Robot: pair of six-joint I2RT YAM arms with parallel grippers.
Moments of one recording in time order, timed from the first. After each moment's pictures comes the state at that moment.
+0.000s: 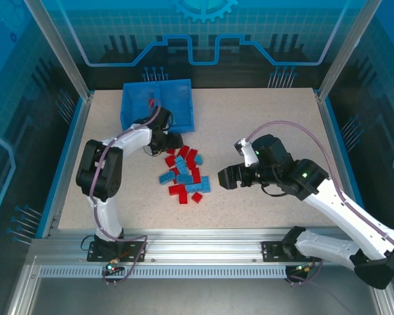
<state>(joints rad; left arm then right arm) -0.28 1.95 1.36 -0.60 0.09 -0.55 0.73 0.99 1.12 -0.88 -0.21 0.48</state>
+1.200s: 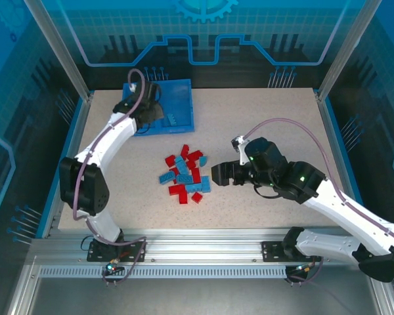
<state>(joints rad) -0.23 1.76 1.60 -0.67 -0.26 -0.53 0.87 1.01 1.16 -0.82 -0.01 0.61</state>
